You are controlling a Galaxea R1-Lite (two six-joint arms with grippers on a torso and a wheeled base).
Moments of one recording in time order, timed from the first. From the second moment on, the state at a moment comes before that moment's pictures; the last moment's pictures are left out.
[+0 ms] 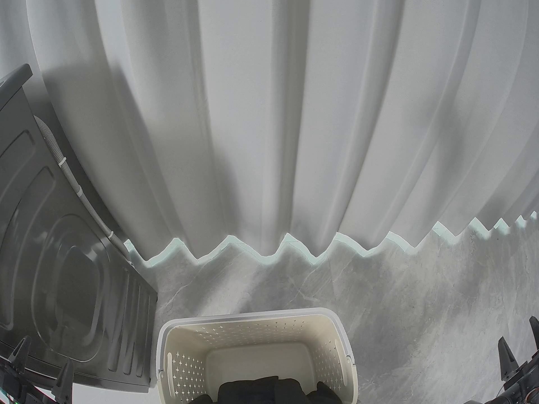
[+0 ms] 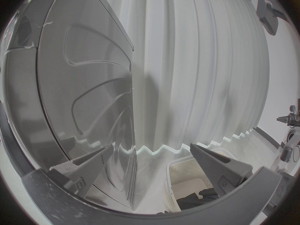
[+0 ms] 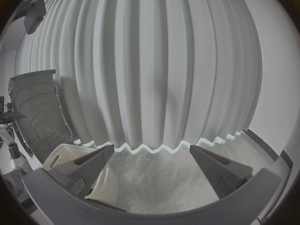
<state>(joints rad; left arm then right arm) 0.00 0.02 -0.02 0.00 -0.01 -0.03 -0.01 0.02 -0.02 0.00 0.02 0.00</state>
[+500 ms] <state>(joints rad) 0.00 0.02 -0.02 0.00 -0.01 -0.03 -0.01 0.02 -0.02 0.00 0.02 0.00</state>
